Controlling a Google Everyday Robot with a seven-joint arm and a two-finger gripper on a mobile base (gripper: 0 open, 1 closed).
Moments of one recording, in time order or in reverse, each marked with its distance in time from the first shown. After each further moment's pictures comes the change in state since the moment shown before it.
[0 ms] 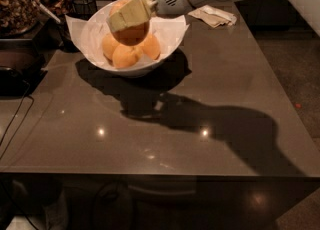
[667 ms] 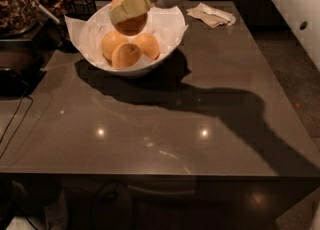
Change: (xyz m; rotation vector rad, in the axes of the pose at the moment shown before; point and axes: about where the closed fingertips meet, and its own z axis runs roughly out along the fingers) arm -0.018 -0.036 0.017 -0.051 -0.001 -0.082
